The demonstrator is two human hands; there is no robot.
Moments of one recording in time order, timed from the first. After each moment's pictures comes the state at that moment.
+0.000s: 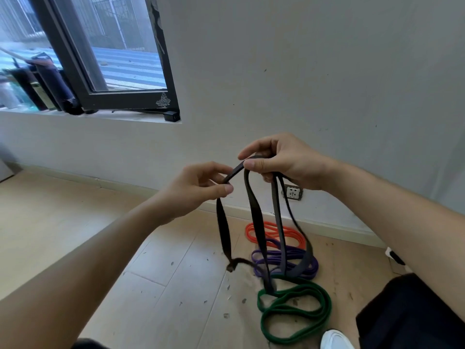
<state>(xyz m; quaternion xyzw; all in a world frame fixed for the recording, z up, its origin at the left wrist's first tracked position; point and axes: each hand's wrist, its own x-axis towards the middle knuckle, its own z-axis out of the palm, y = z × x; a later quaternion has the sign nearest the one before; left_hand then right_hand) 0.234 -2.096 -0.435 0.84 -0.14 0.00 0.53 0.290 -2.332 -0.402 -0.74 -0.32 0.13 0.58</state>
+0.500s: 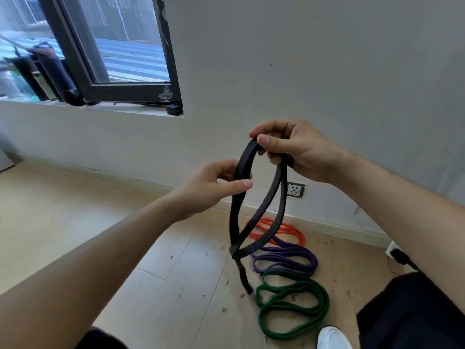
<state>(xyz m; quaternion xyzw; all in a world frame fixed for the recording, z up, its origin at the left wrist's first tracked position) 0.236 -2.116 -0.443 0.83 -0.18 -0.02 0.53 0.295 -2.335 -0.398 -0.65 -0.32 0.13 0.68</state>
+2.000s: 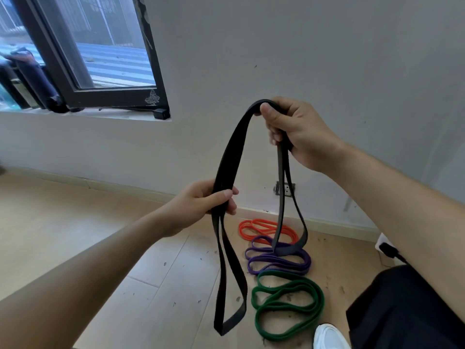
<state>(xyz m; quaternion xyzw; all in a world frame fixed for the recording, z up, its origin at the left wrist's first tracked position) 0.236 -2.112 -0.466 0.80 -0.15 -0.11 0.58 0.309 -2.347 -0.385 -0.66 -0.29 -0.02 0.69</state>
